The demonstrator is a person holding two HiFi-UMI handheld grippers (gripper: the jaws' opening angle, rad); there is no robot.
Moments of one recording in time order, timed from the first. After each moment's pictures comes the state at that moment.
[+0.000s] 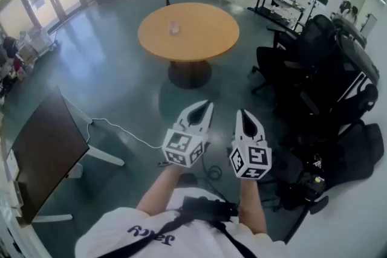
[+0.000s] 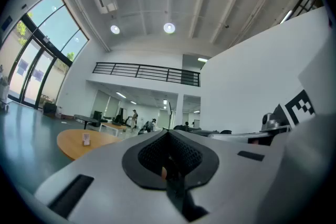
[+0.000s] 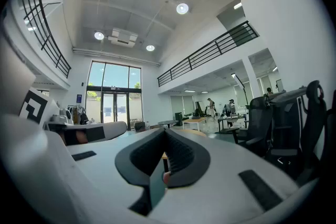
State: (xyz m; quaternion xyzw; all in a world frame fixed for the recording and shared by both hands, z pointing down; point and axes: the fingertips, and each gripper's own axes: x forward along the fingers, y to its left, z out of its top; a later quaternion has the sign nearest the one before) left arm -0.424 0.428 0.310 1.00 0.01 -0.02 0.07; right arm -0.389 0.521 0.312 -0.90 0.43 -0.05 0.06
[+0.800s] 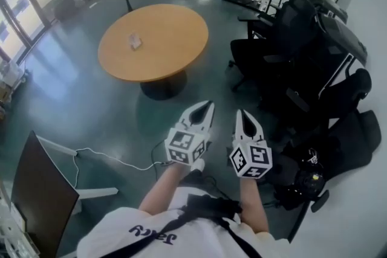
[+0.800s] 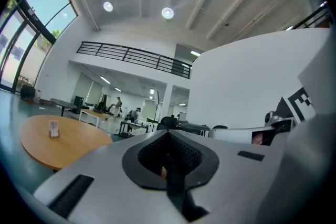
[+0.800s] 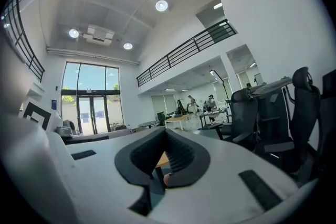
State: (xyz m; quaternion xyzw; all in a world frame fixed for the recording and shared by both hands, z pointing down) left arm -0.204 0.412 0.342 0.99 0.11 0.02 0.08; right arm -0.193 0.509 0.332 -0.93 0.33 -0.08 0.10
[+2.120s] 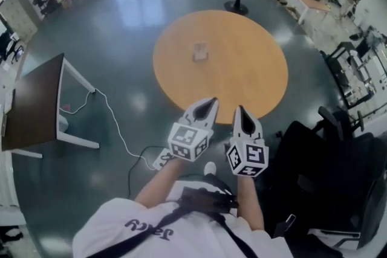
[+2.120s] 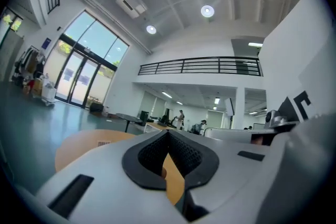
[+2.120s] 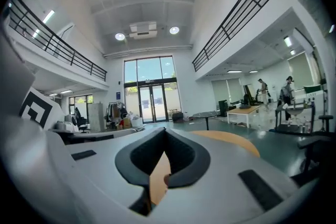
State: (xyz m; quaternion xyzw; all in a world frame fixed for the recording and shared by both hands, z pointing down) left arm 0.038 0.086 0.371 0.96 -0.25 -0.02 0.12; right arm 0.095 0.142 0.354 -0.75 0.65 -0.08 0.02
